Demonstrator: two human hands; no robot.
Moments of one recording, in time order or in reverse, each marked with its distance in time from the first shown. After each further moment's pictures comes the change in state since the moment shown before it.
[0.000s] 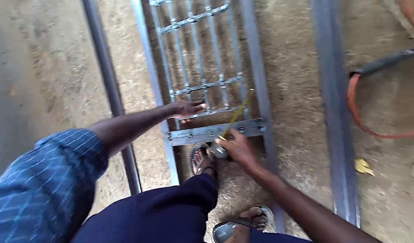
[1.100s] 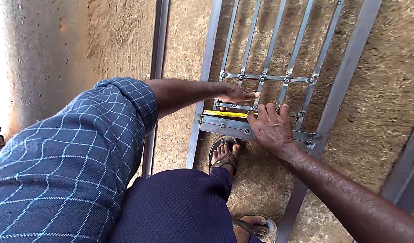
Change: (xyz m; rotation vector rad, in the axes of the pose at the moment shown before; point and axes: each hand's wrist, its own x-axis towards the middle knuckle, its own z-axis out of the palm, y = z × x) left_hand 0.000 0.004 -0.007 -0.224 -0.009 -0.115; right_hand 0.082 -0.033 0.014 -1.399 0.145 -0.883
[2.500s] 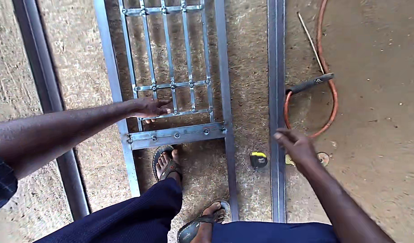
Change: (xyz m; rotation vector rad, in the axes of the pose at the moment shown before) left_hand 0.012 -0.005 0.002 0.283 0.009 0.150; right_hand -0.282 0.179 0.002 1.017 -0.010 1.051
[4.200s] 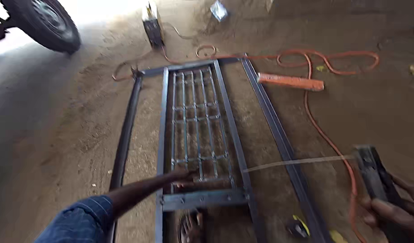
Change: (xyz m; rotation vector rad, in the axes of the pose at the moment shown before) left_hand -0.018 0.004 -0.011 0.058 0.001 -0.038; right_hand -0.088 -0.129 -0.095 0.438 0.164 -0.335
